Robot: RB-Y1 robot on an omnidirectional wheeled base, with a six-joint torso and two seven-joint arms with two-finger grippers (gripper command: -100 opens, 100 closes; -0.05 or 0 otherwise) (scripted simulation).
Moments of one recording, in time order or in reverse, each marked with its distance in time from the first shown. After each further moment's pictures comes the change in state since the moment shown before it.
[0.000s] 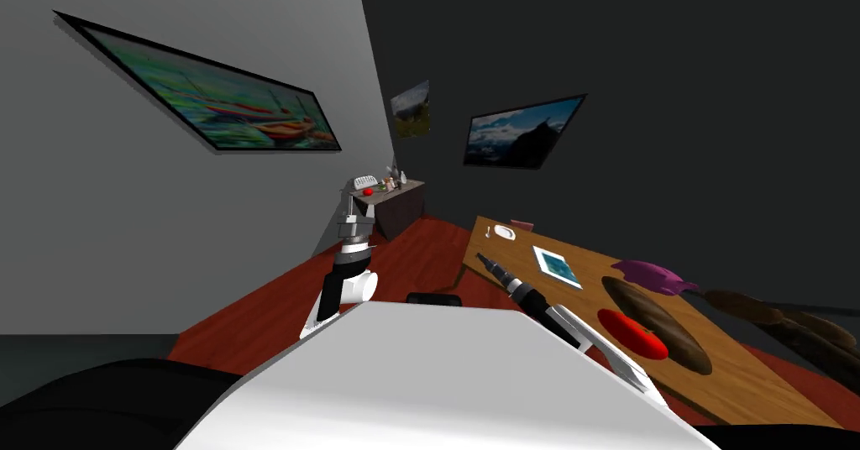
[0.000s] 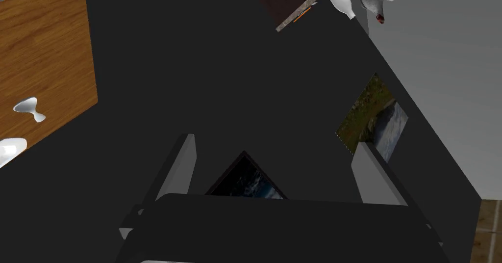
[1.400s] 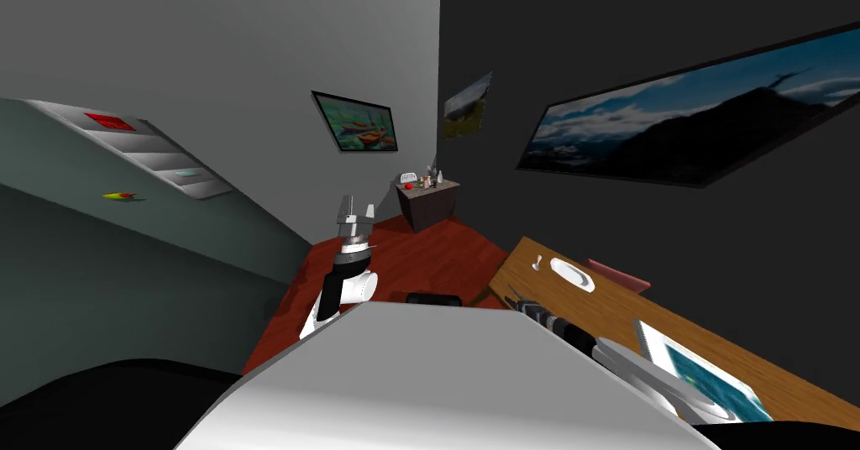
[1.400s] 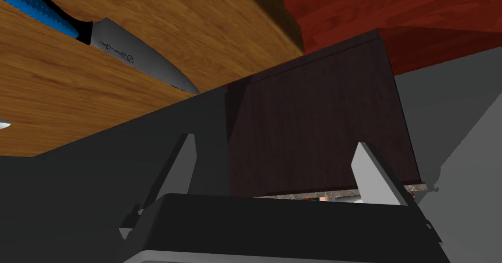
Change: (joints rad) left arm 0.000 0.000 0.000 0.000 0.000 0.000 0.000; right arm 0.047 -0.302 0.172 0.320 0.188 0.130 0.094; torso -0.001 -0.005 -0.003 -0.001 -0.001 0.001
